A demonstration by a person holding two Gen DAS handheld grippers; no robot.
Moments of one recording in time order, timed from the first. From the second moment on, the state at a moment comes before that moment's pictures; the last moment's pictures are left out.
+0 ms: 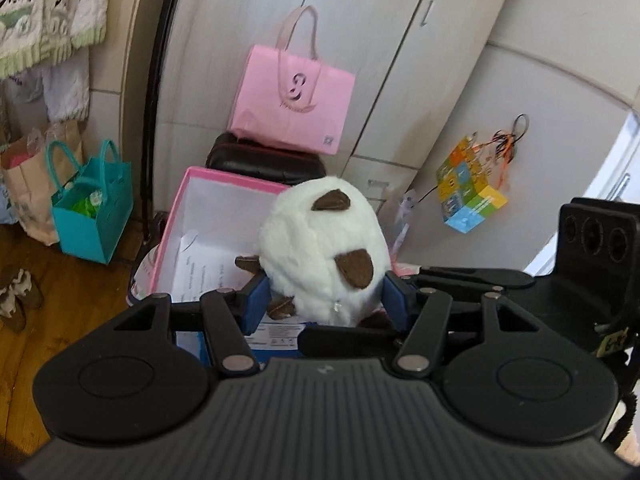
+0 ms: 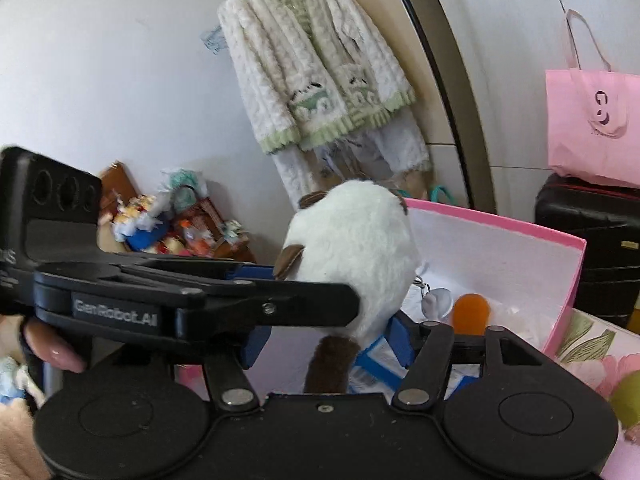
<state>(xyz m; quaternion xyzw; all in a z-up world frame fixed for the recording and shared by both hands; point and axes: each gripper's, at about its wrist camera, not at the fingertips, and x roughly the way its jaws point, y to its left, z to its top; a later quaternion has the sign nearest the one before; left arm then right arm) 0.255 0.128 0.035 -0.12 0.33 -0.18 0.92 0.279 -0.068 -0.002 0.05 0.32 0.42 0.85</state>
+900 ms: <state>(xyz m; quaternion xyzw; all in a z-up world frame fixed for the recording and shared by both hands) 0.195 0.126 0.047 -0.02 0.29 -0.15 0.94 0.225 -0.075 0.017 -0.04 0.31 0.35 0.88</state>
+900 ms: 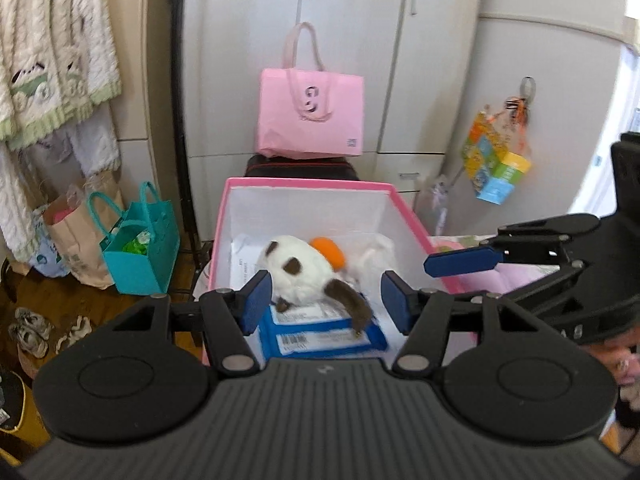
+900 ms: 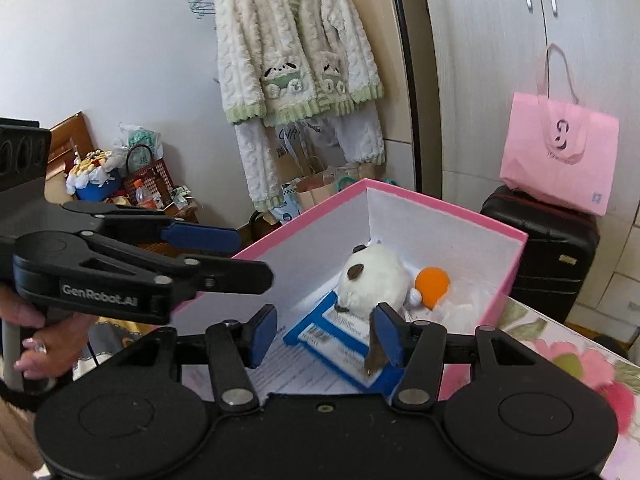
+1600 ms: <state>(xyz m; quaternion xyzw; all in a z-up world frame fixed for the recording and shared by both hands) 0.062 0.078 0.078 0.07 0.28 -0.25 0.92 0.084 -0.170 0.048 -0.02 0.30 0.28 0.91</state>
